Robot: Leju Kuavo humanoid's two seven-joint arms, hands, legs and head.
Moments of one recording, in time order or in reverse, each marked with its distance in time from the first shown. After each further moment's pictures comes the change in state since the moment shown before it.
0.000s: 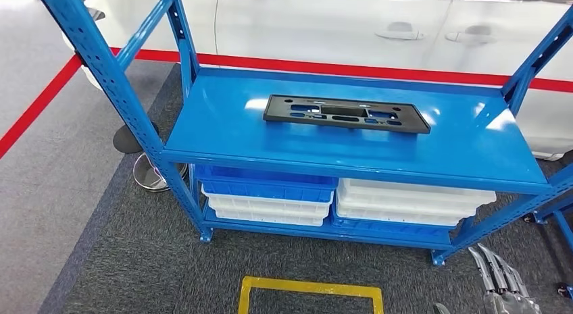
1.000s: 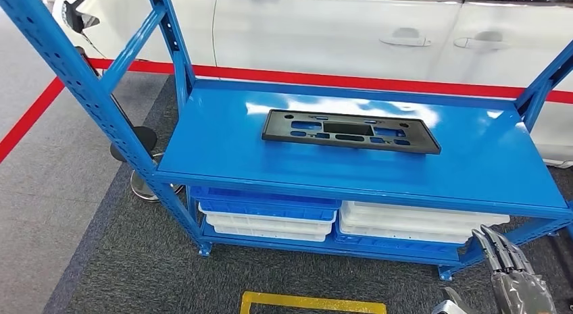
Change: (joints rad) left arm -0.003 0.015 -0.031 0.002 -0.018 -0.018 -0.014; right arm -0.031 -0.079 -0.081 -0.010 -0.145 0.046 -0.097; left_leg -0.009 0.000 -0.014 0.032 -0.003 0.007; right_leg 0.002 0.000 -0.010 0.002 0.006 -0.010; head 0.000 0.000
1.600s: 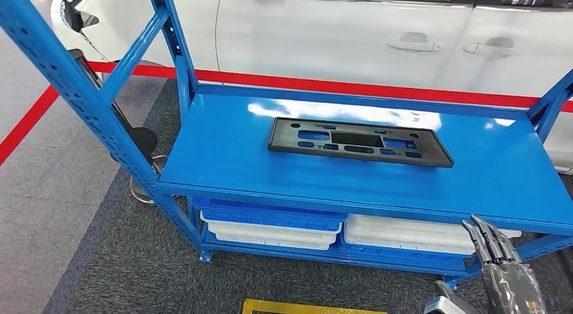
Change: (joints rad) left arm -0.003 0.001 -0.012 0.001 0.010 -0.002 -0.009; right arm -0.083 0.062 0.018 0.025 -0.030 0.002 -0.125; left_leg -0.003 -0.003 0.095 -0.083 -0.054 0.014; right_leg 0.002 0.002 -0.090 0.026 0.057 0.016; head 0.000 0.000
